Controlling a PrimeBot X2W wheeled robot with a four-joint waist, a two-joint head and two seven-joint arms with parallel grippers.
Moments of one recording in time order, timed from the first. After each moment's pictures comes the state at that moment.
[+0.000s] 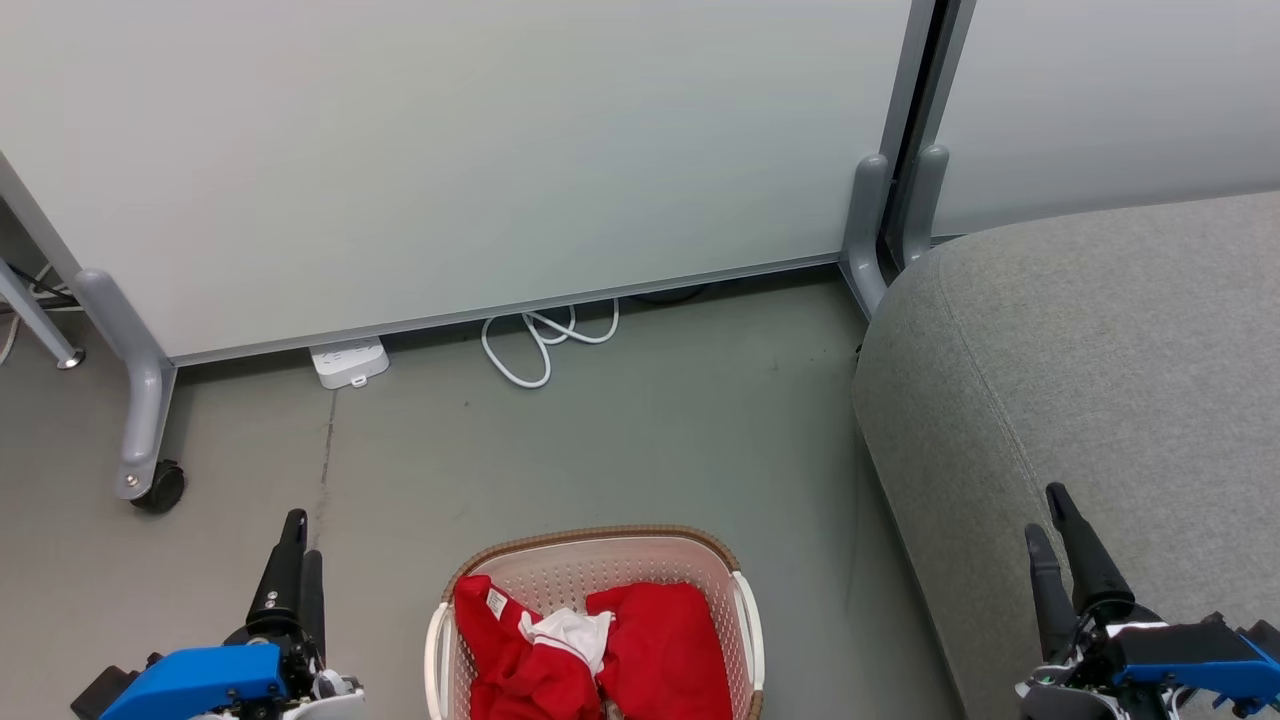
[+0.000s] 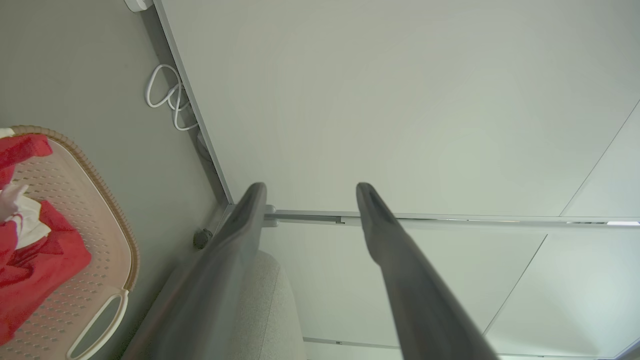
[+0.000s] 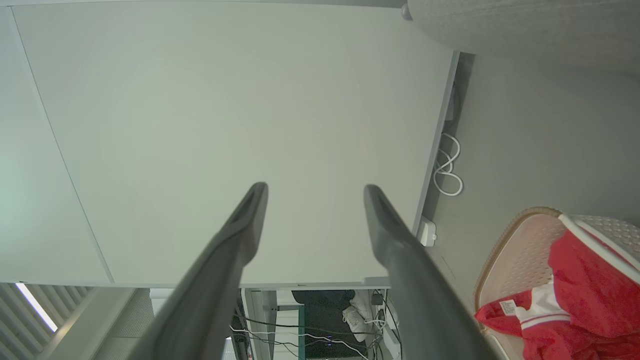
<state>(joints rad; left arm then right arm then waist) -0.05 0.04 0.10 0.29 -1.59 -0.12 0.08 -0.06 -0.04 -0.09 0.29 1.59 0.13 0.09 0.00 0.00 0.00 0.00</state>
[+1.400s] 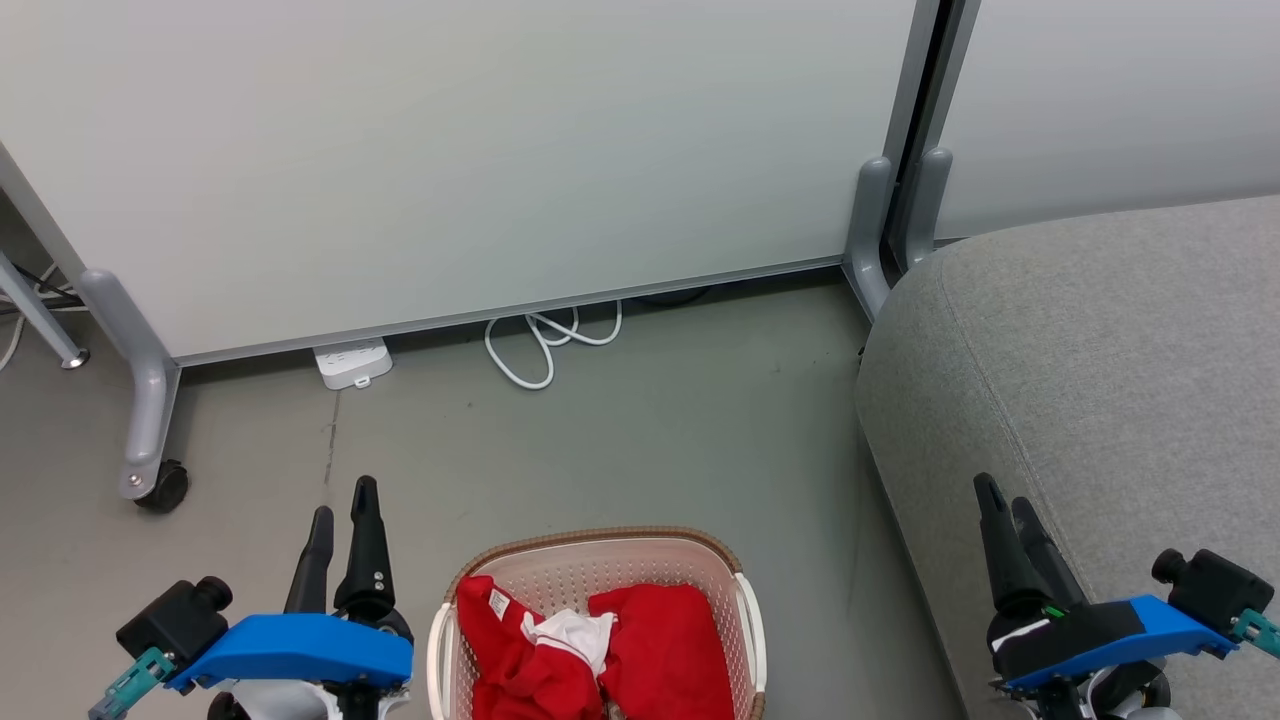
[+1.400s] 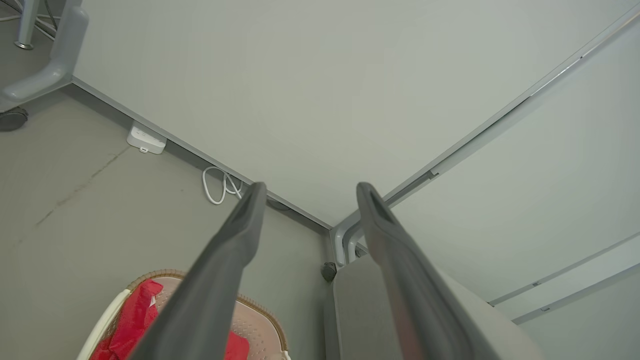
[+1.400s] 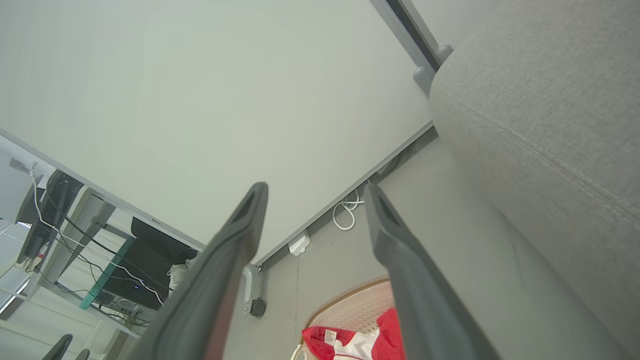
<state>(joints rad) -0.05 0.04 -0.04 0.23 -0.84 -0.08 -0.09 -0.08 -0.04 -0.01 0.28 0.82 0.13 -0.05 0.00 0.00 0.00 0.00</state>
